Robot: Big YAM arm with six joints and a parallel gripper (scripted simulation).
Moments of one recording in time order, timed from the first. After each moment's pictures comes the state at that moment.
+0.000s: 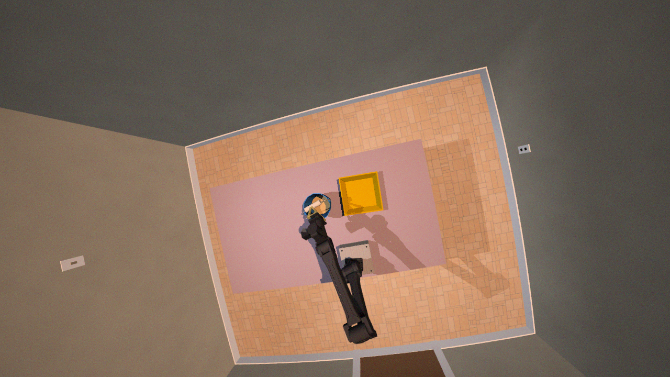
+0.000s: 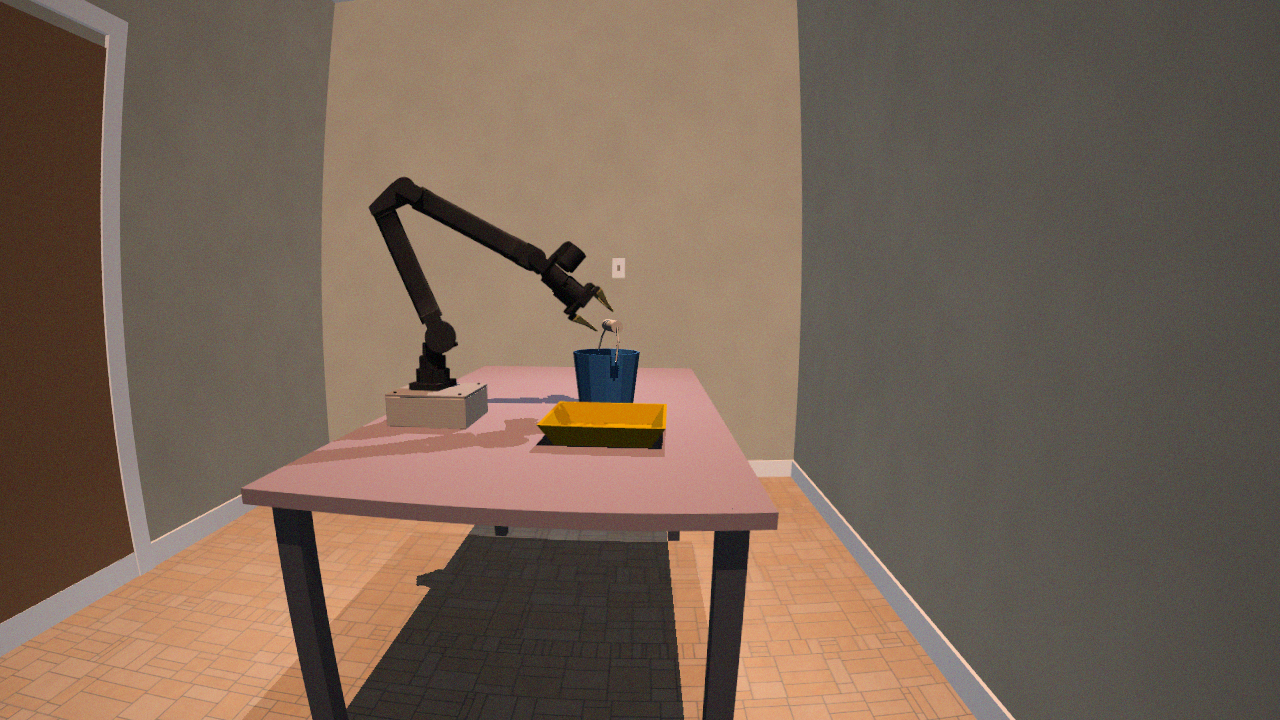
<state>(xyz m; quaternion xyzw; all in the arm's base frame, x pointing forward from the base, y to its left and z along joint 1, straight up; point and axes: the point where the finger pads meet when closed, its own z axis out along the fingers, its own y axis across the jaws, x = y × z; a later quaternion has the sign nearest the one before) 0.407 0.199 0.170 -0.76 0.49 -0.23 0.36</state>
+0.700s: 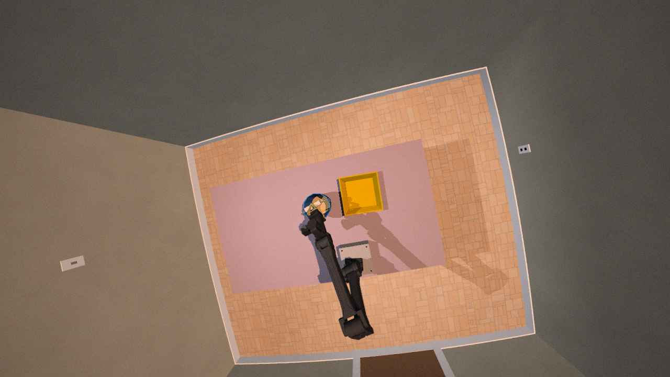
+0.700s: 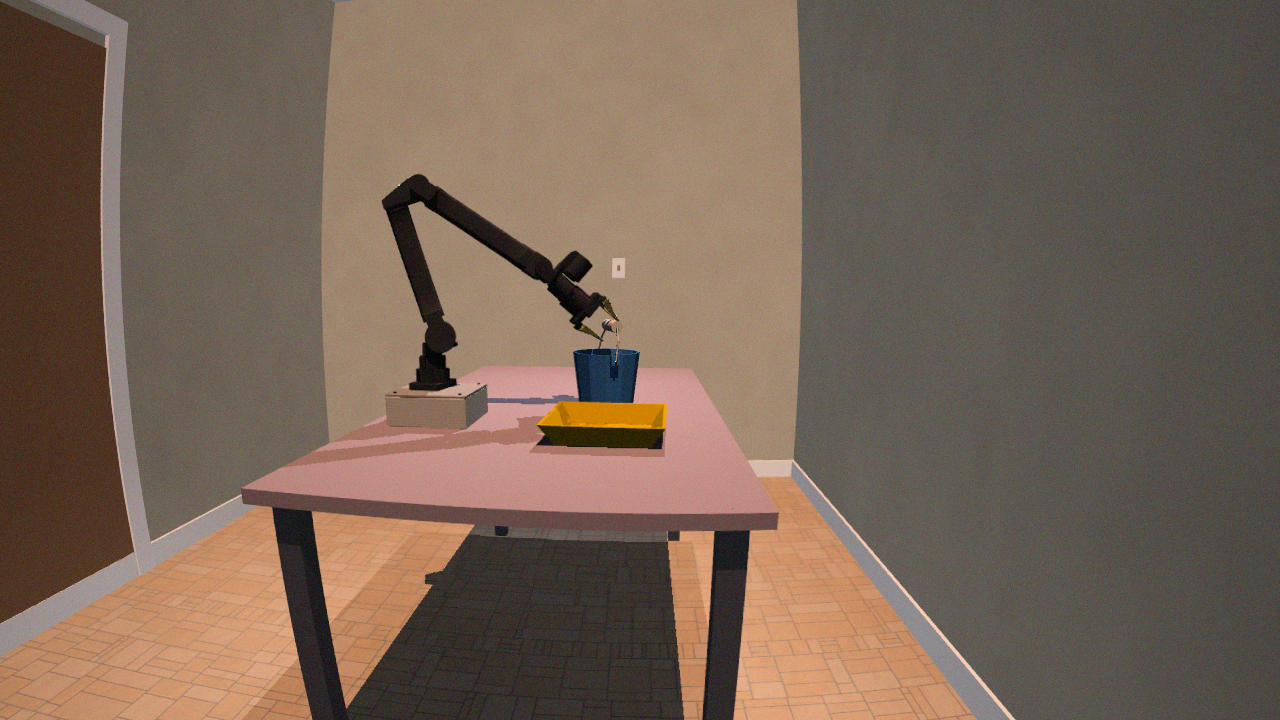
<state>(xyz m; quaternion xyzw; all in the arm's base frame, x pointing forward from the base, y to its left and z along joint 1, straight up) 0.422 0.206 0.144 -0.76 0.49 -0.22 0.36</state>
